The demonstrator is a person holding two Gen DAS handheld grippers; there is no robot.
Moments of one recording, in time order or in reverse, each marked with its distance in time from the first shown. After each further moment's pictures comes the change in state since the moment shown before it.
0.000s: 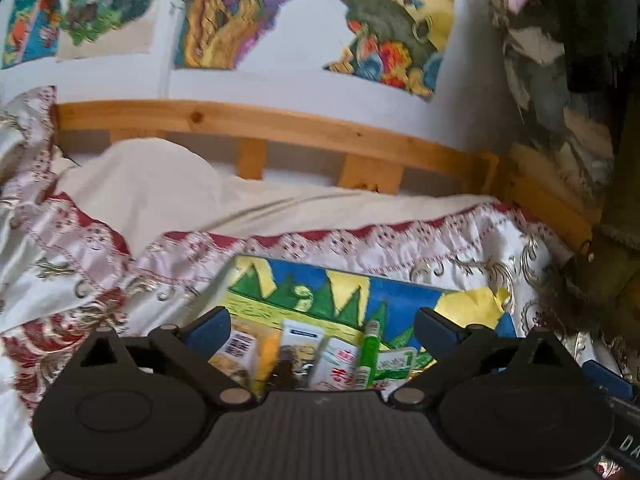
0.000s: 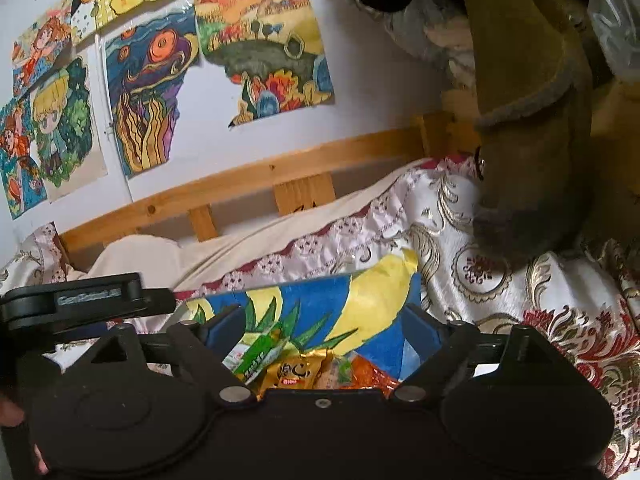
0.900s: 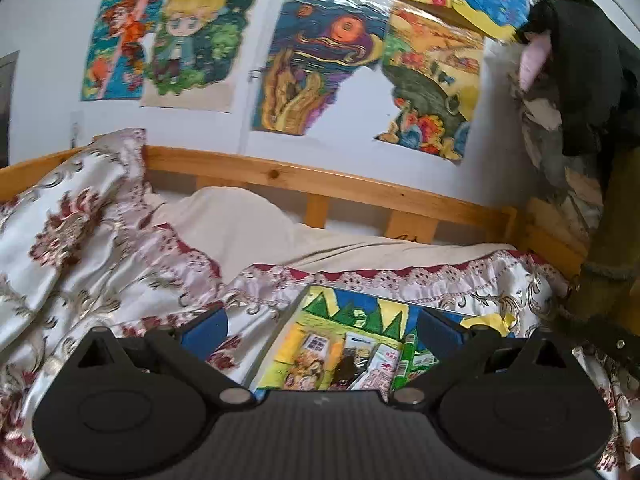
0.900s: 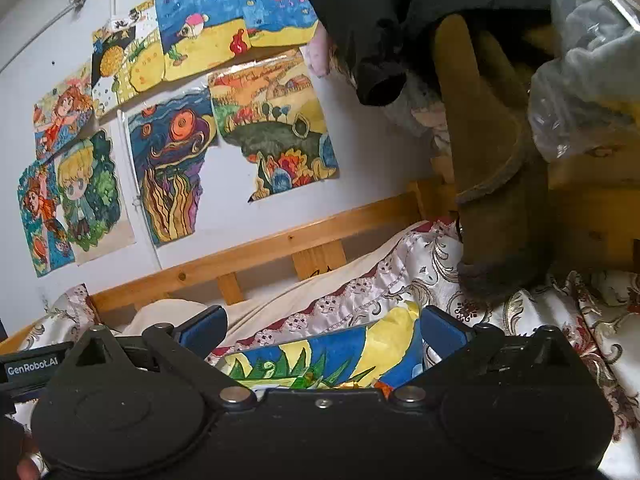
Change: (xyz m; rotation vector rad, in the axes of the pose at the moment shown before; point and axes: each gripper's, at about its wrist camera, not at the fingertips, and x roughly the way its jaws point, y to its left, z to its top) left arm -0.128 0.030 -0.019 -0.050 -0.149 0.114; right arm -0.094 0.015 0.003 0.060 -0.175 0.022
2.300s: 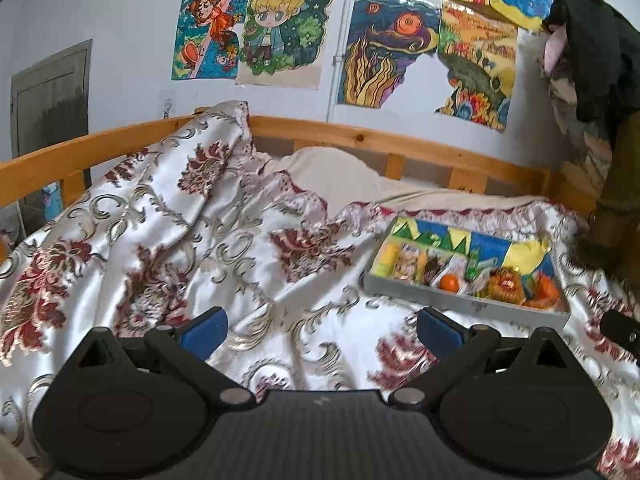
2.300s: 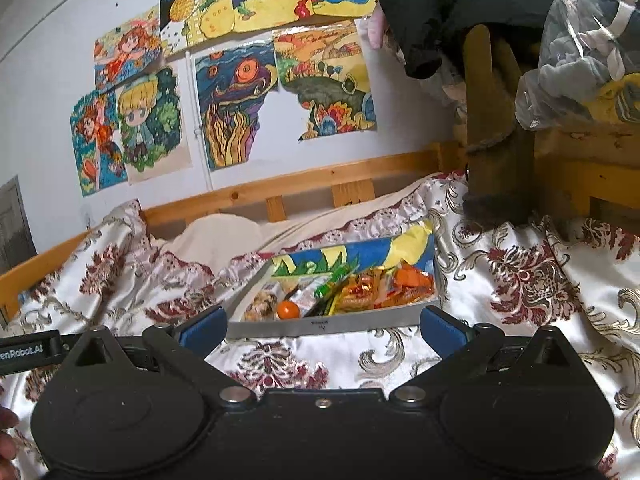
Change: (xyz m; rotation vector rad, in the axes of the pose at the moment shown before) left arm -0.154 0.084 -0.082 0.020 0.072 0.154; right arm -0.151 0.055 -0.071 -0.134 0.158 0.022
